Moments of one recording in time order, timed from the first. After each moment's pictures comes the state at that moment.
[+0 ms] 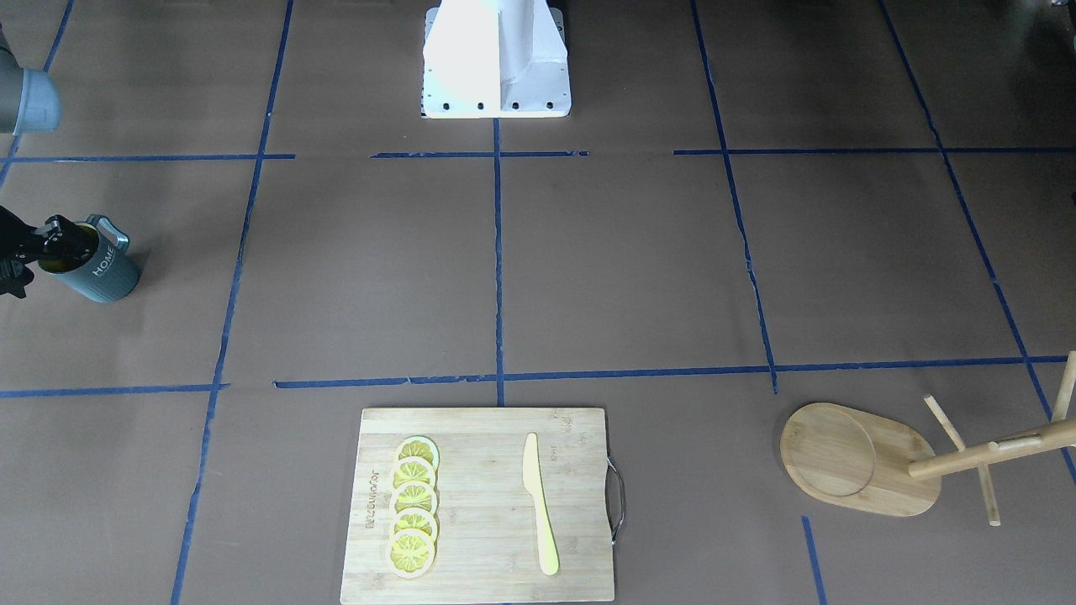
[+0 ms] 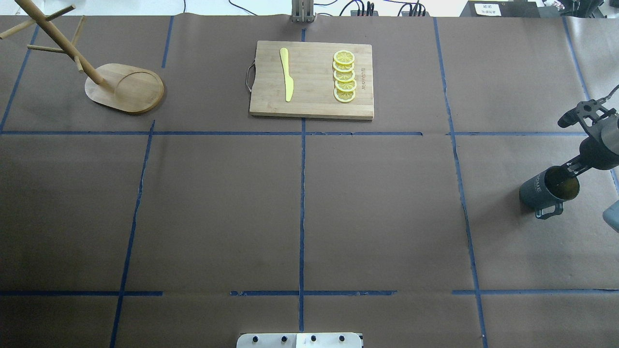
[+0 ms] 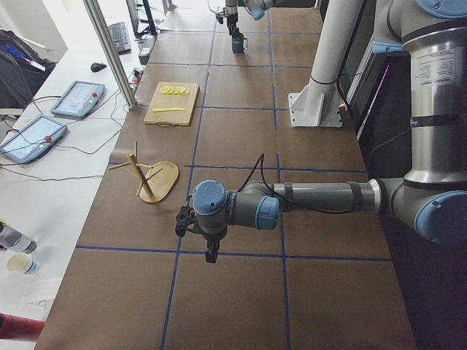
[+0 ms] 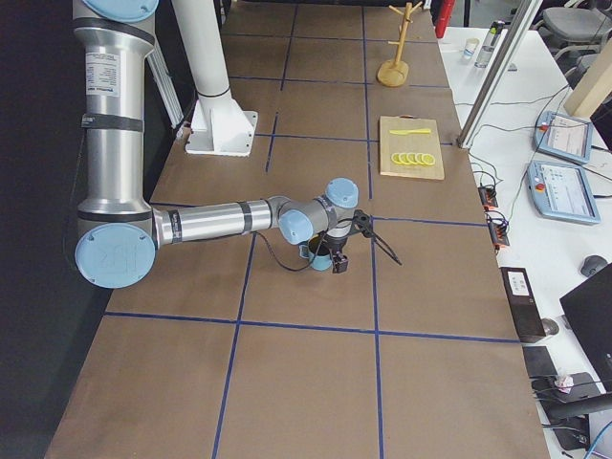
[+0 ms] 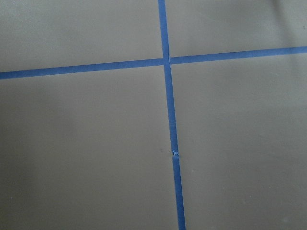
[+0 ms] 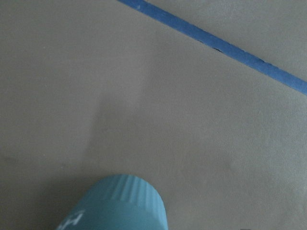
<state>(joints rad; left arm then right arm) -1.51 -1.45 -1.64 -1.72 -2.38 -0.02 1.04 -1.62 1.69 -1.22 2.21 0.23</state>
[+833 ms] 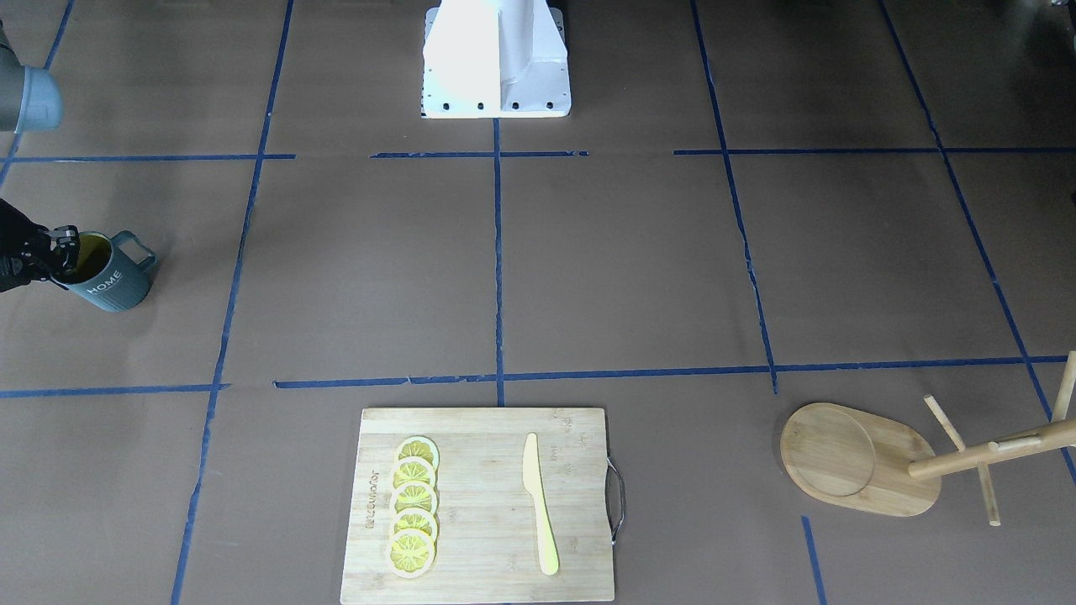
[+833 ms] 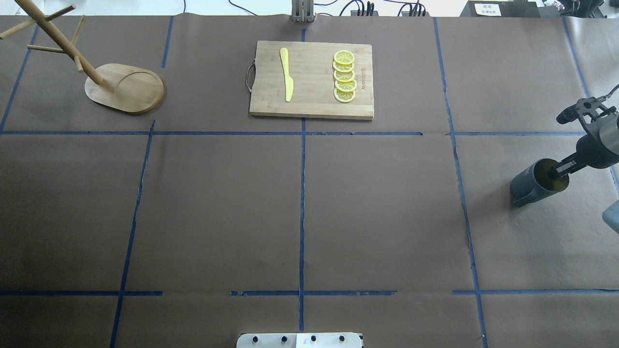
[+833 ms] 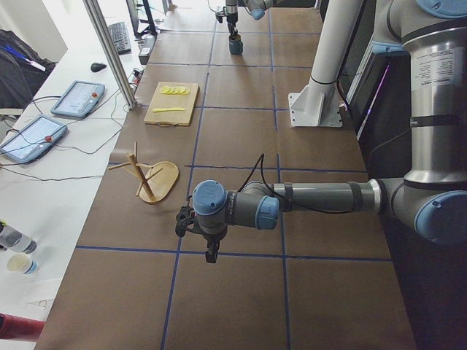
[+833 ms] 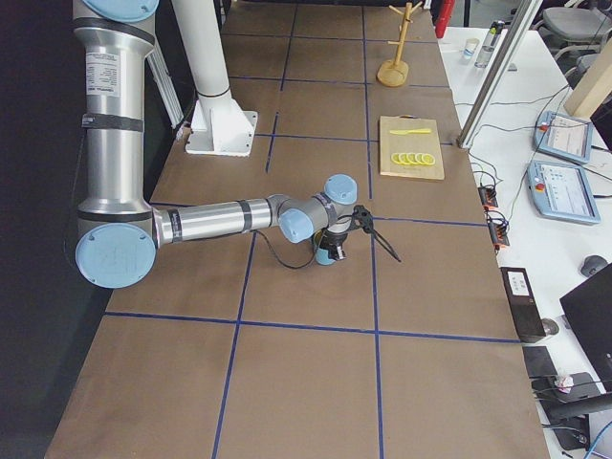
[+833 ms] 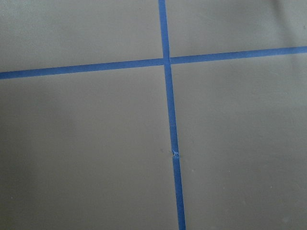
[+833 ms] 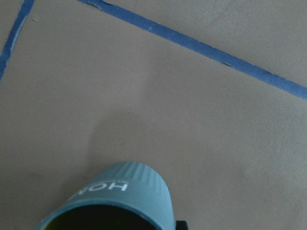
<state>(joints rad) -1.51 -1.45 -1.64 -1.72 -2.38 -0.02 1.04 -1.62 1.72 -1.21 2.23 0.28</state>
